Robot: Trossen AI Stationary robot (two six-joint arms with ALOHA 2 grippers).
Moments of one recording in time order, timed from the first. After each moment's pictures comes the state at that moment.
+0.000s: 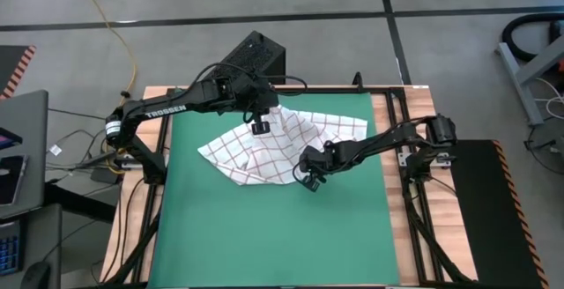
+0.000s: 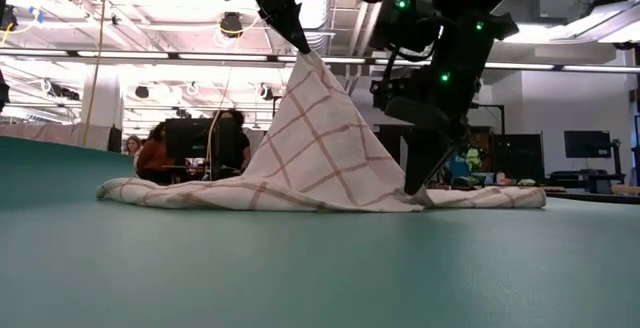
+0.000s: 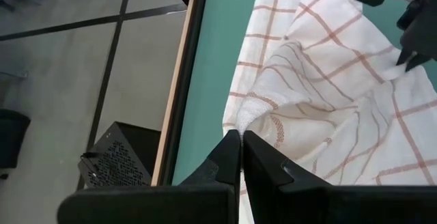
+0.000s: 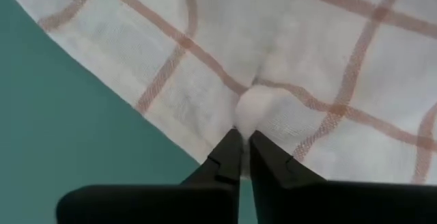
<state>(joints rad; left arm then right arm) 0.30 1.62 1.61 -0.75 -0.24 0.35 0.04 1.72 1.01 -0.47 0.23 0.56</state>
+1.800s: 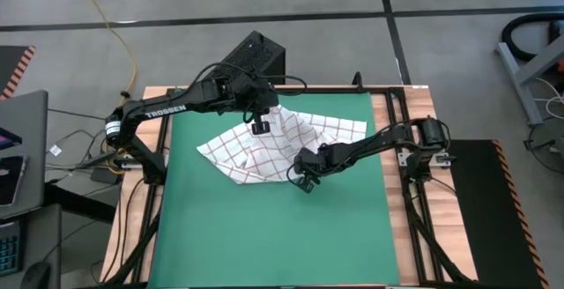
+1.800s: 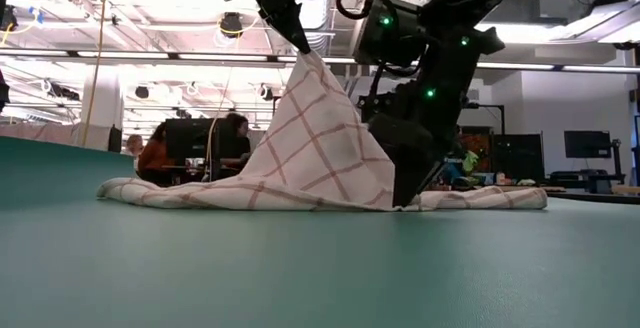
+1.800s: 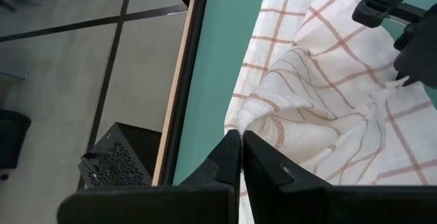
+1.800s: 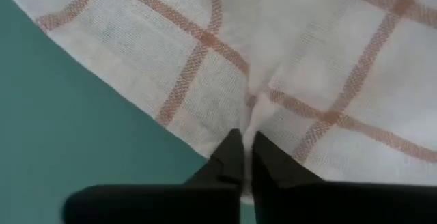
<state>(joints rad) 0.30 1.62 1.61 -0.74 -0.24 0.36 0.05 1.85 1.05 -0.49 0.20 0.60</state>
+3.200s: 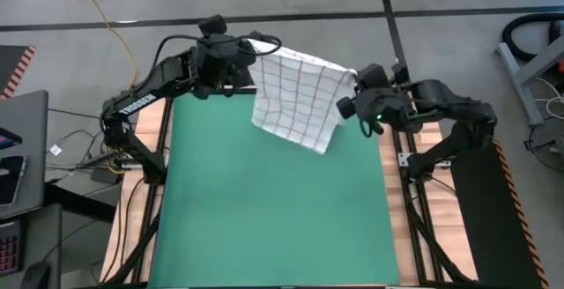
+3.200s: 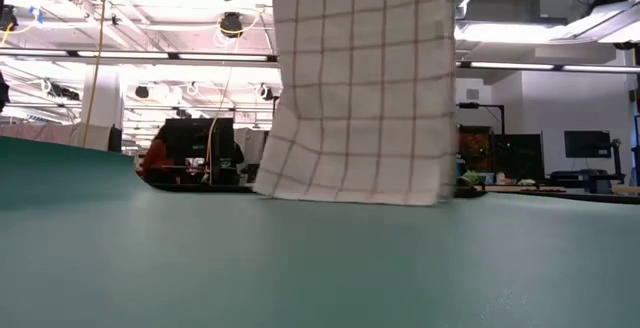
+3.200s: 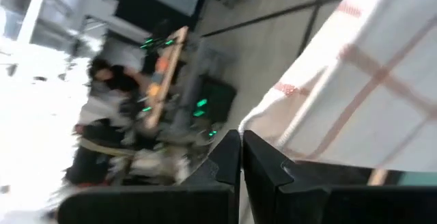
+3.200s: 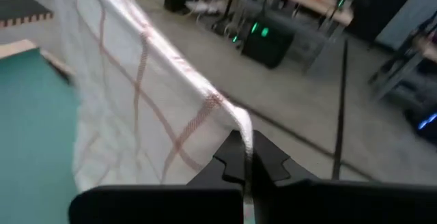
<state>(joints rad) 0.28 1.60 2.05 -0.83 -0.97 0.77 0.08 1.41 1.95 -1.36 1.12 0.50</state>
